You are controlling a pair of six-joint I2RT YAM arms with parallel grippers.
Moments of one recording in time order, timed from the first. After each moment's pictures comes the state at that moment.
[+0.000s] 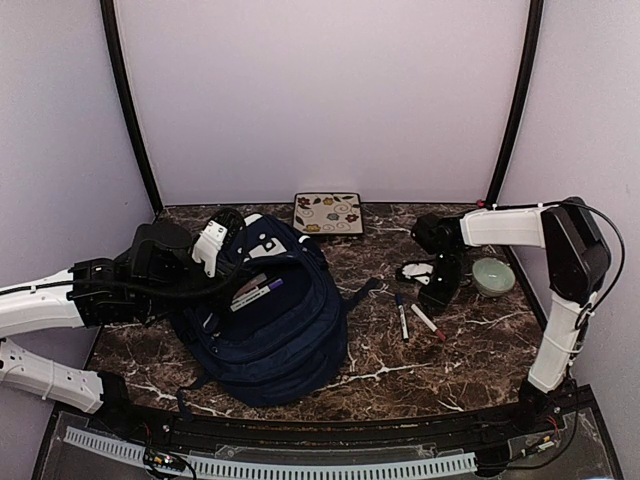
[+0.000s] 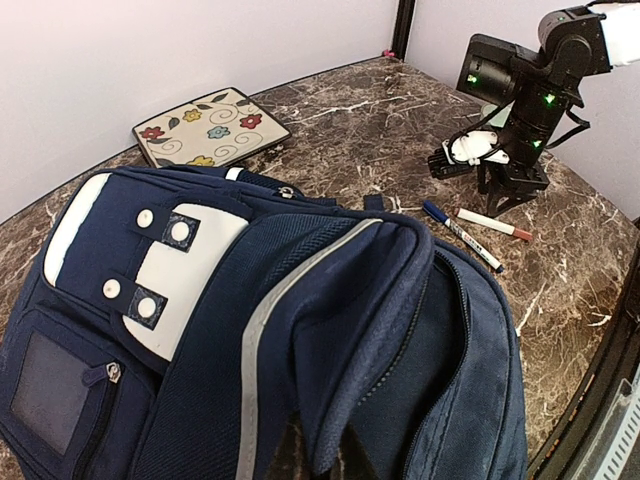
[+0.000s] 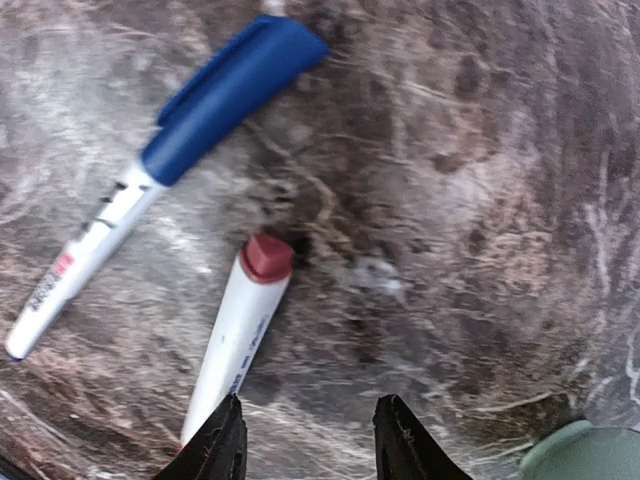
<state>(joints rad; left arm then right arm) -1.03 1.01 0.85 -0.36 -0.32 -0.24 0.48 1.85 1.24 -0.93 0.05 -0.44</state>
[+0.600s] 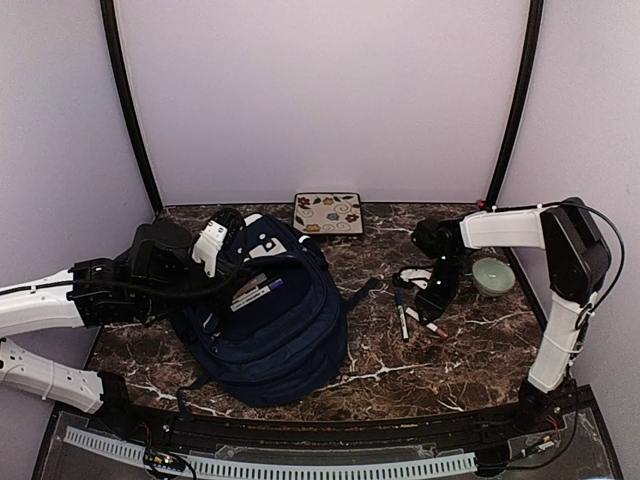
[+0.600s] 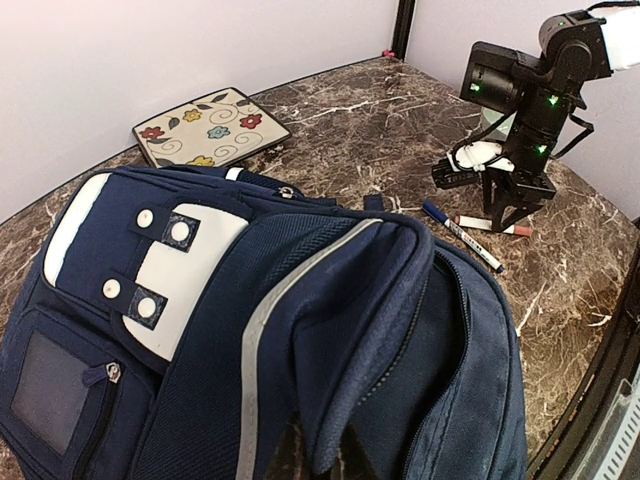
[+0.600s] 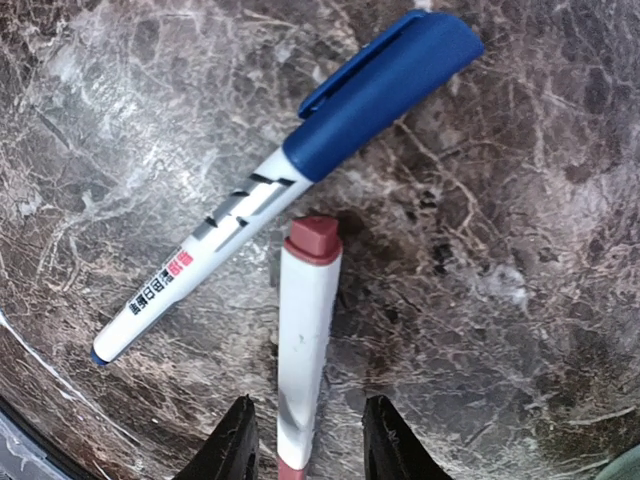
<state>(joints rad) -1.03 1.01 0.85 -0.36 -0.32 -0.24 0.48 1.85 1.22 -0.96 -0.12 -0.38</state>
